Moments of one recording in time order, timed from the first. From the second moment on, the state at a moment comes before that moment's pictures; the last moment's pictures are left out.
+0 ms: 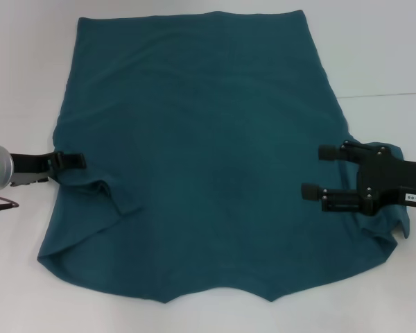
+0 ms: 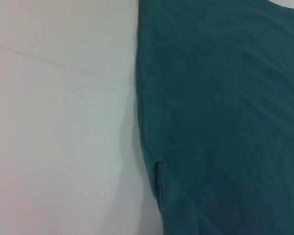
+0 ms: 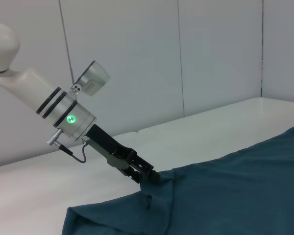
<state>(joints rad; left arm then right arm) -0.79 -2.08 0.71 0.63 2.63 0.81 -2.66 0.48 2.09 -0.55 -0.83 -1.99 -1.63 1.33</state>
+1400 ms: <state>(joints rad) -0.83 -2.11 0.72 0.60 2.62 0.71 -2.59 0.48 2.09 -0.55 -0.81 -1.99 -1.62 1.32</state>
